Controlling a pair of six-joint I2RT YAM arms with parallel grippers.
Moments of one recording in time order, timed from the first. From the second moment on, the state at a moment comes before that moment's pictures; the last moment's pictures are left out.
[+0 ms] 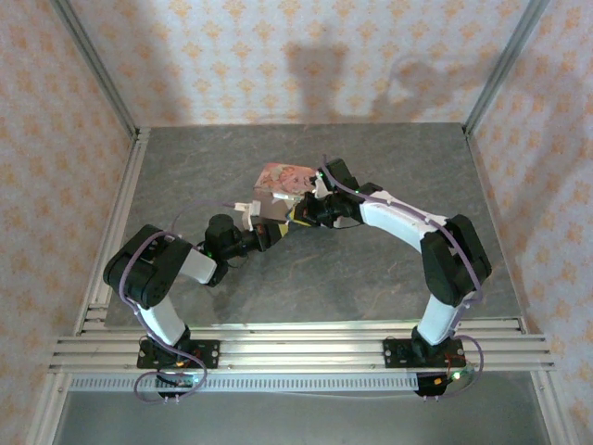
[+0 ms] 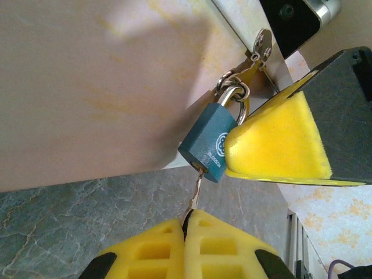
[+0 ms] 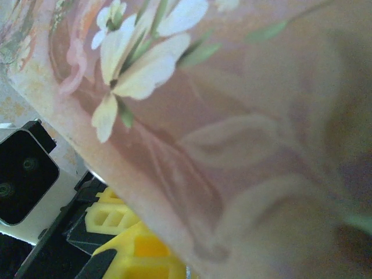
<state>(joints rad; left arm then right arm) -0.37 1.72 0.42 1.07 0.60 -0.78 0.59 1.74 1.24 -0.39 -0.54 0.79</state>
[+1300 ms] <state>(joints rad) -0.34 1.58 0.44 0.71 0.62 -0.54 0.62 1.74 1.12 -0.37 -0.43 0.57</state>
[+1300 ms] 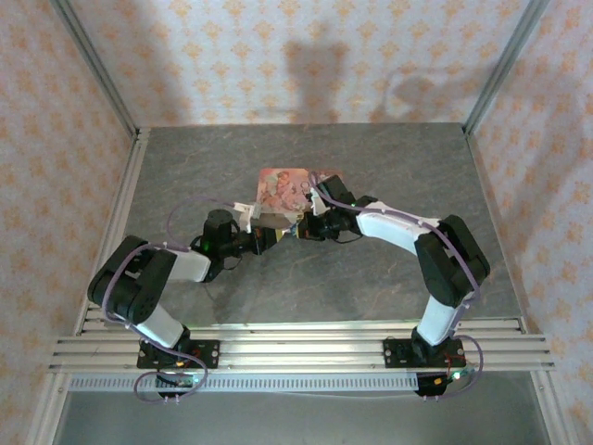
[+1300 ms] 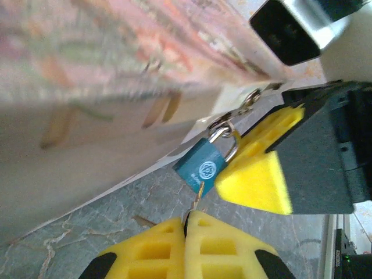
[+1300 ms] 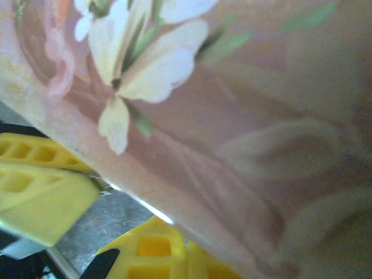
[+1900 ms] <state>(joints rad) -0.40 1.43 0.38 0.55 0.49 -0.46 0.71 1.60 0.97 -0.30 -0.01 0.70</state>
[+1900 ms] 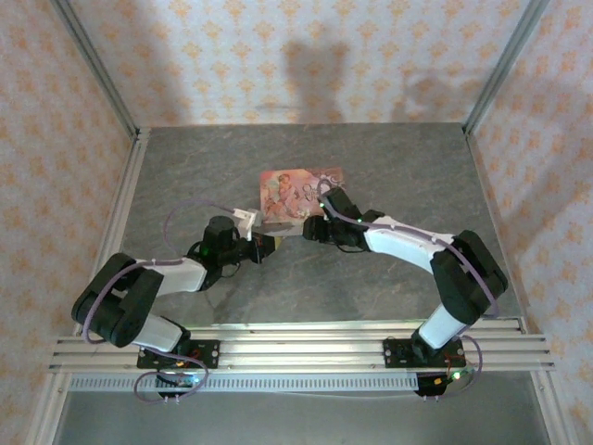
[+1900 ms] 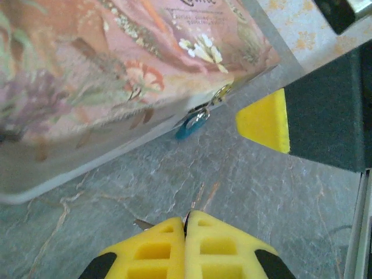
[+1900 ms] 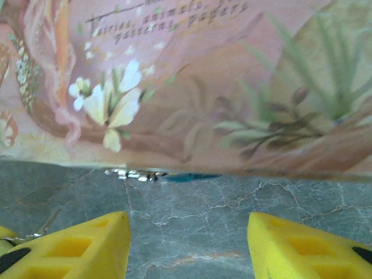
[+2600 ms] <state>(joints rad) -0.41 1.20 0.32 0.34 0.38 -0.40 0.86 1.81 1.13 -0.34 0.39 0.74</state>
